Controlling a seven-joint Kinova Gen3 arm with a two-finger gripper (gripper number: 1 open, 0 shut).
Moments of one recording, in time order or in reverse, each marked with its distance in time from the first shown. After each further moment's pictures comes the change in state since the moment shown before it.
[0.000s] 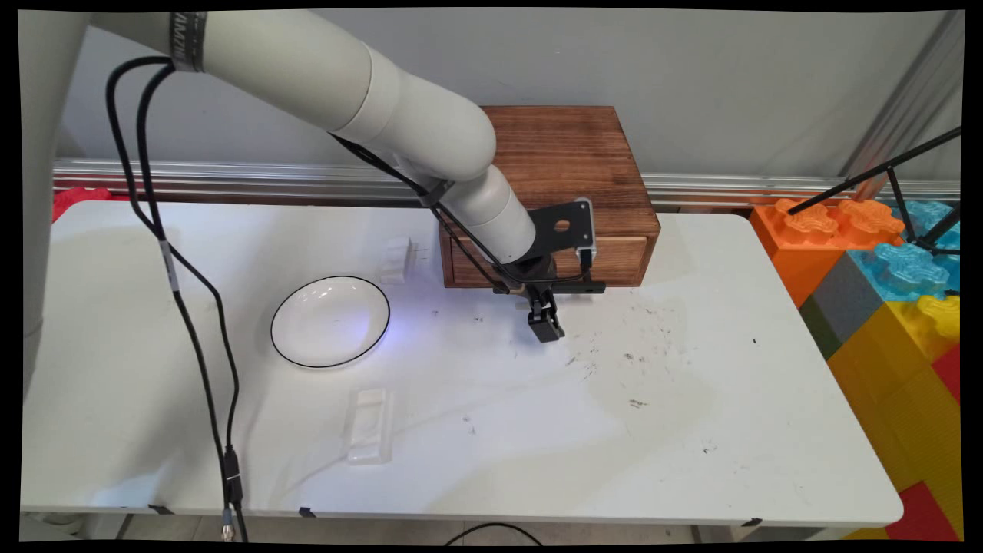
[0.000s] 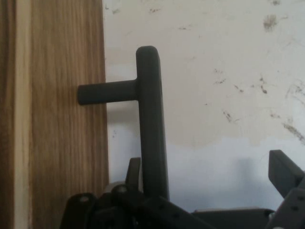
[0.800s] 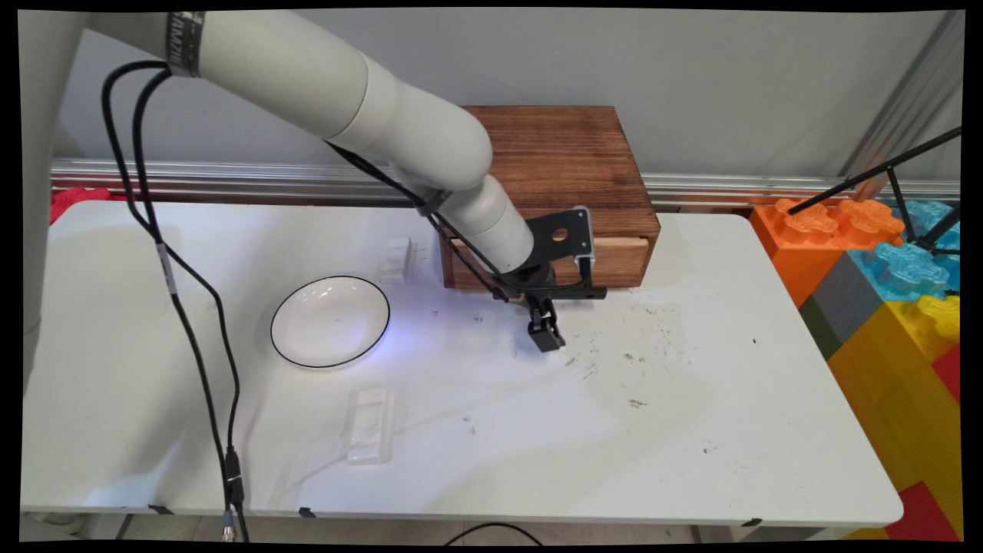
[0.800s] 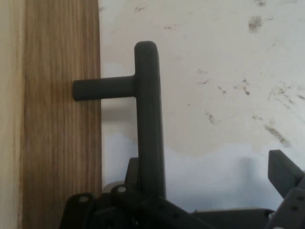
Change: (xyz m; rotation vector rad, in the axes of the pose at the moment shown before) arm -0.004 0.011 0.003 -0.017 0.011 -0.024
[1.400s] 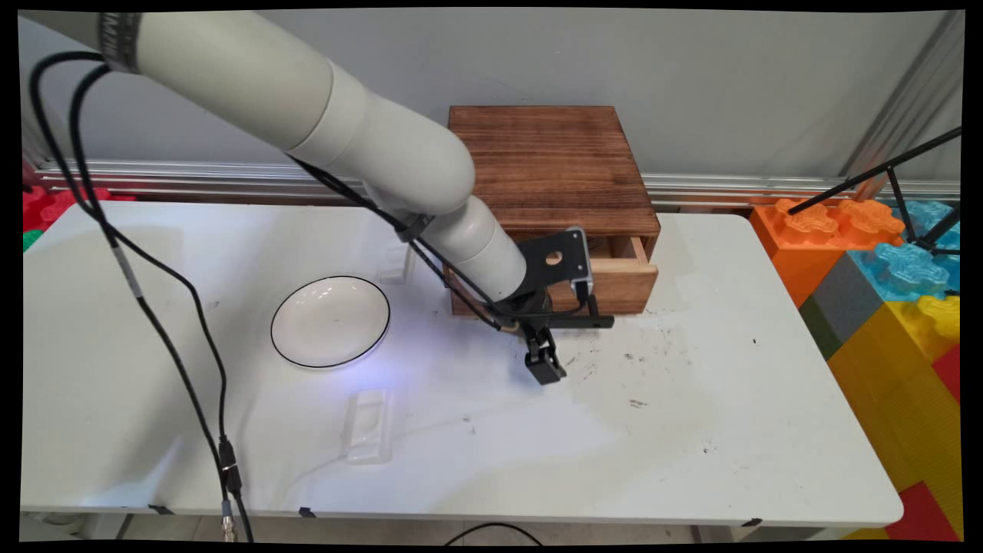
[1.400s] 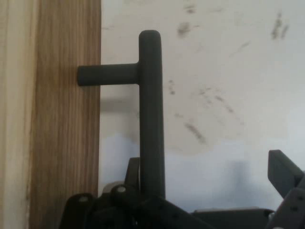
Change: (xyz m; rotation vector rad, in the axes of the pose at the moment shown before) arm -0.004 0.048 -0.019 -0.043 0.026 -0.051
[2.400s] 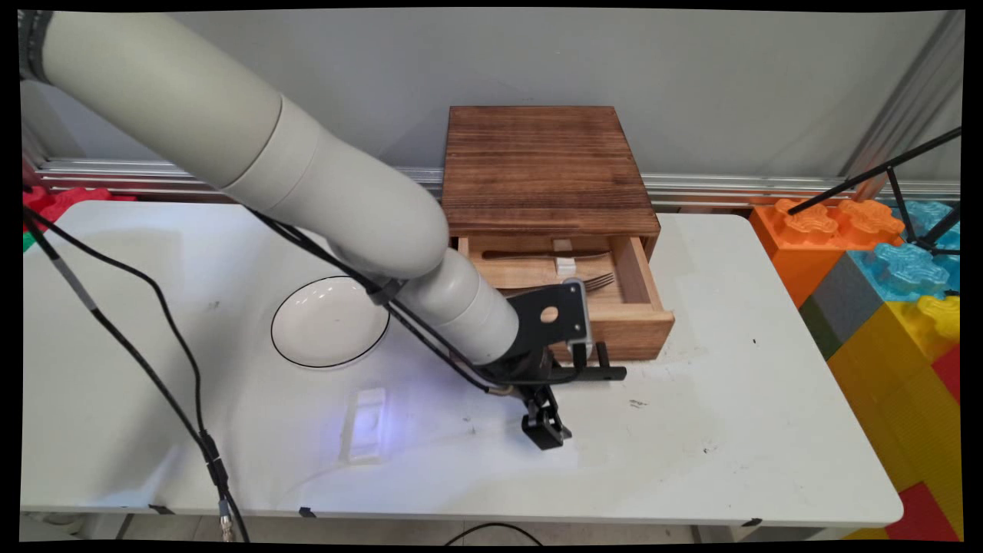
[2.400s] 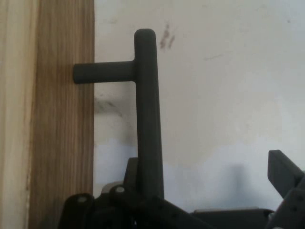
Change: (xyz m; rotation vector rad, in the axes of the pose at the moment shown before) arm -0.010 0.076 -0.012 -0.051 0.047 0.001
